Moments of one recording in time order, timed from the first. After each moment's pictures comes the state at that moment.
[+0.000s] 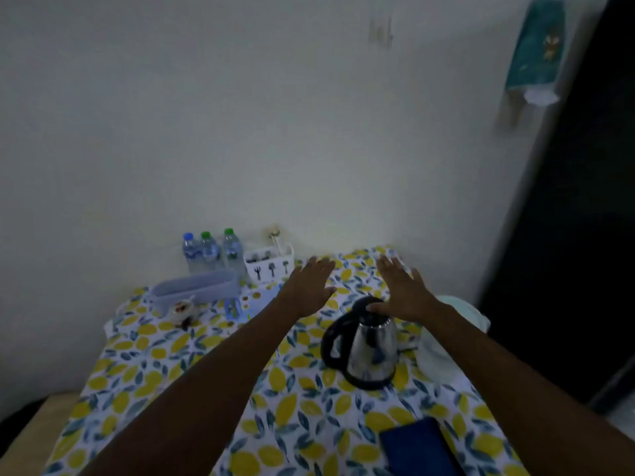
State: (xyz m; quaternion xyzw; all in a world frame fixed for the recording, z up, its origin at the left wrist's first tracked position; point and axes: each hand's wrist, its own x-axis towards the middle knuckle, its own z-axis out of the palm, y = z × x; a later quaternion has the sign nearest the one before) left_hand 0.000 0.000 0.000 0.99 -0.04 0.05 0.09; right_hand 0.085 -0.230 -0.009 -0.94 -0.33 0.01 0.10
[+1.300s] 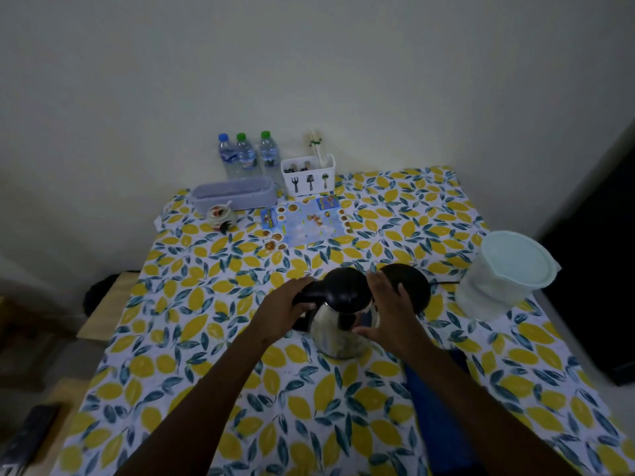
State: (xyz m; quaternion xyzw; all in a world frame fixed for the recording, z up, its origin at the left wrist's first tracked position) left_hand -0.158 0.024 -0.127 0.93 0.14 0.03 0.35; right_hand -0.034 -0.195 -0.155 -0.87 -0.42 0.06 0.23
